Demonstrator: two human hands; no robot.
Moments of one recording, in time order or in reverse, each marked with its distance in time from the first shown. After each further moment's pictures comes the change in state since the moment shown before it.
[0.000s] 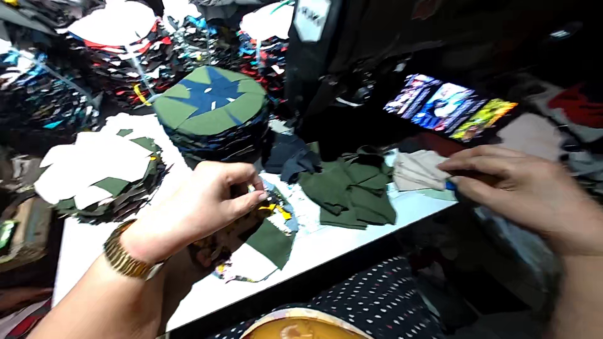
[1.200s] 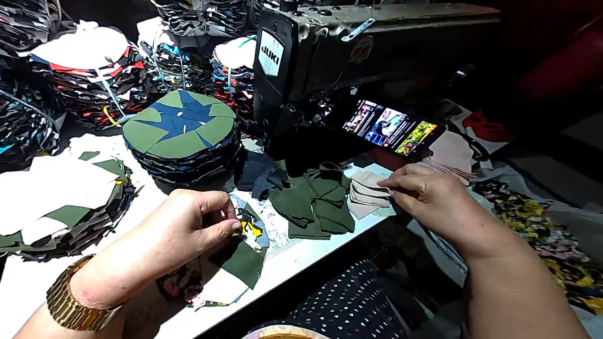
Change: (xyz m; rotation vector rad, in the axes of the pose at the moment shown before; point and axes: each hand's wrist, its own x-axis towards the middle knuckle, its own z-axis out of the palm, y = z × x) left_hand -0.001 -0.001 0.003 0.012 -0.042 0.014; right_hand 0.003 -0.039 0.006 -0.070 0.025 0.080
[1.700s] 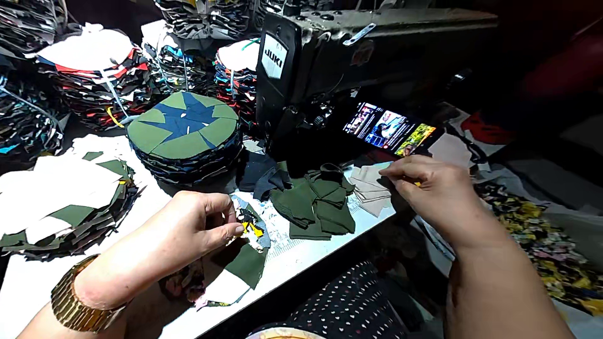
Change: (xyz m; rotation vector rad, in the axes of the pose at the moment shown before) left_hand 0.000 0.002 -0.001 -0.004 -0.031 -0.055; right_hand 0.014 -0.010 0.001 0.012 0.145 0.065
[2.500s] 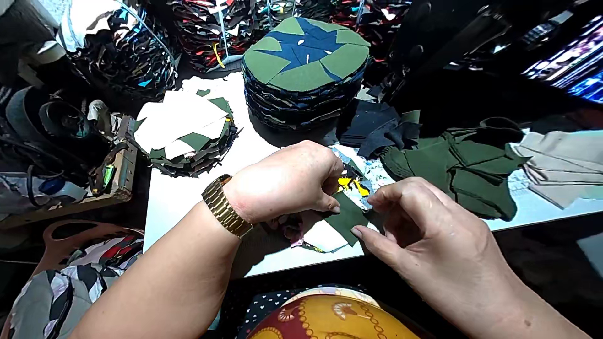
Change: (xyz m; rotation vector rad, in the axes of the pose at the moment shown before) left_hand 0.003 0.017 -0.009 0.161 -0.343 -0.109; right_hand -0.051 -0.190 0.077 0.398 -0.164 -0.151
